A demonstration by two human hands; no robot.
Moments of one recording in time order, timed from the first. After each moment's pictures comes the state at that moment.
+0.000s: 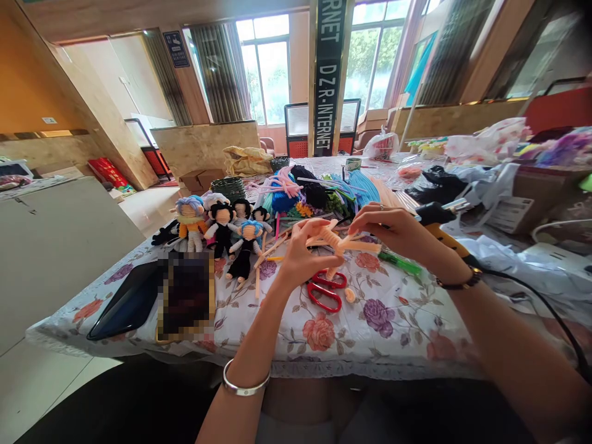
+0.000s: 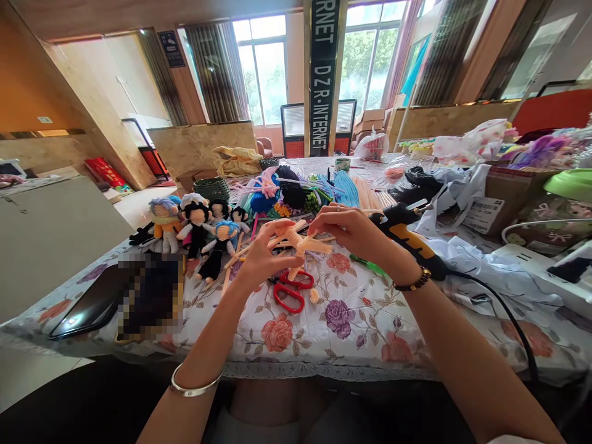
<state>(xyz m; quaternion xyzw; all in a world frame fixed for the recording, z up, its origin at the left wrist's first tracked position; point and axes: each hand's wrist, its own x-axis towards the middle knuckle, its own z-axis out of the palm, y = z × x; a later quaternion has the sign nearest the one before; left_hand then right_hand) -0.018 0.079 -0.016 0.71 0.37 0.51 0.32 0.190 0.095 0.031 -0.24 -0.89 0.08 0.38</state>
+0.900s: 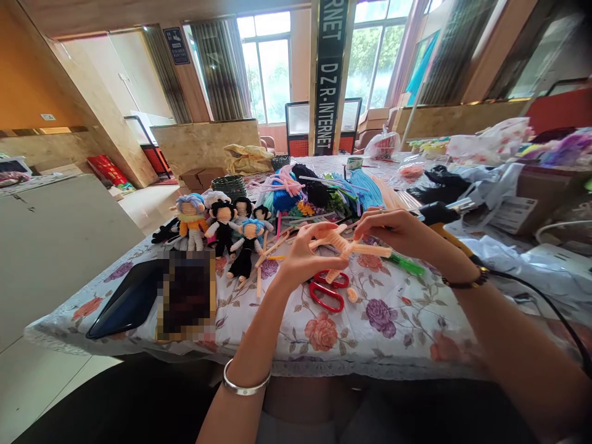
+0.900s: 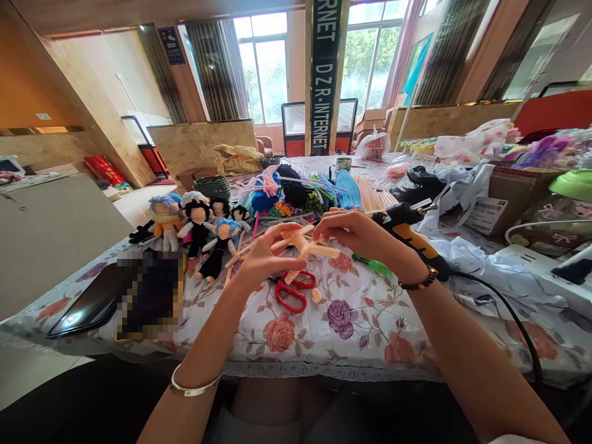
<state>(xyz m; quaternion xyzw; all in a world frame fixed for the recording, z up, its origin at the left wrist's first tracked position) -0.018 0.071 -0.007 0.65 0.35 0.48 0.49 0.195 0.096 0.028 -0.24 -0.90 0.14 0.33</state>
